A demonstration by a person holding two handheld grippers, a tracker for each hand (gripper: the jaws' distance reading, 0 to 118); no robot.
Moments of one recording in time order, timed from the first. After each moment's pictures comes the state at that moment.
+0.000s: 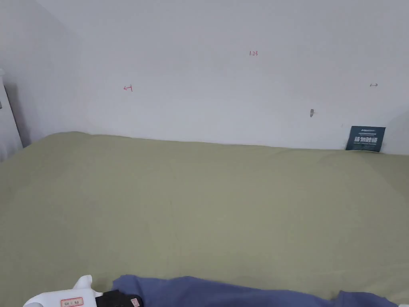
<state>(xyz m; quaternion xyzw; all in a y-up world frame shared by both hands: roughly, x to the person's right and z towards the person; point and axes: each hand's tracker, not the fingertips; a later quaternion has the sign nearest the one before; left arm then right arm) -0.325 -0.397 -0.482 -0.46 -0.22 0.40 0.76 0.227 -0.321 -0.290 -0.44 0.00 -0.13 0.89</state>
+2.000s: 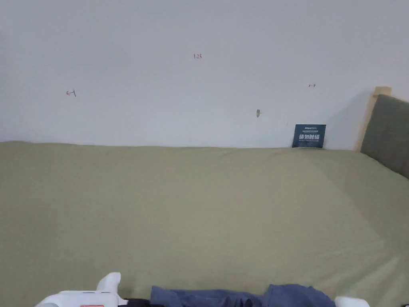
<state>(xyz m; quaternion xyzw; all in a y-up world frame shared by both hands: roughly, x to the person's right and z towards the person) -0.168 -0.373 -0.471 -0.48 -0.38 0.25 0.75 0.272 -0.345 -0.287 -0.42 -0.10 -0.11 0.90</state>
